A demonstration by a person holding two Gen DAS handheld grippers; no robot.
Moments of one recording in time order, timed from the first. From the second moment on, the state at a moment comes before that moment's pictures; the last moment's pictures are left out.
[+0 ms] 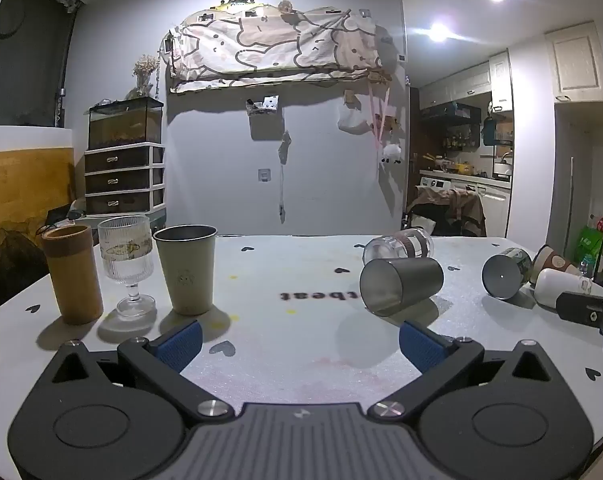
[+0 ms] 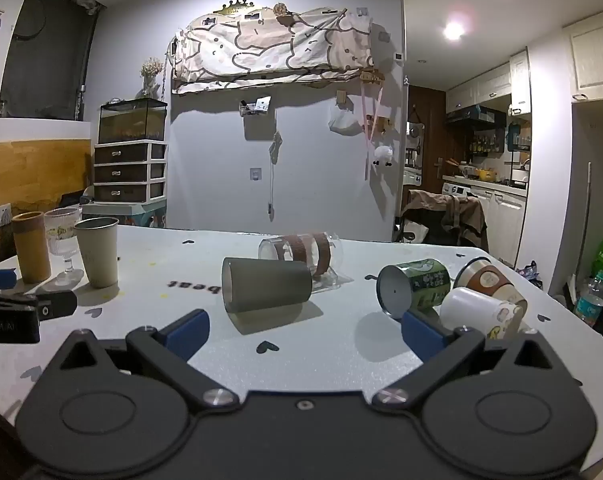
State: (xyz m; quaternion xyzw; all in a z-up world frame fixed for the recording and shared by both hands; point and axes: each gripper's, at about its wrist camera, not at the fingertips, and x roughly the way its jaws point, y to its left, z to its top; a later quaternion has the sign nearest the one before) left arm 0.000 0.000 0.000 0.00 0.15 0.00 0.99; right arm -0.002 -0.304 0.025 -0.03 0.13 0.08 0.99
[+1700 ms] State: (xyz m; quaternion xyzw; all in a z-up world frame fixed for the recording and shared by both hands) left arm 0.001 -0.002 -0.002 0.00 0.15 0.00 0.99; right arm 0.001 -0.303 0.019 -0.03 0.13 0.08 0.99
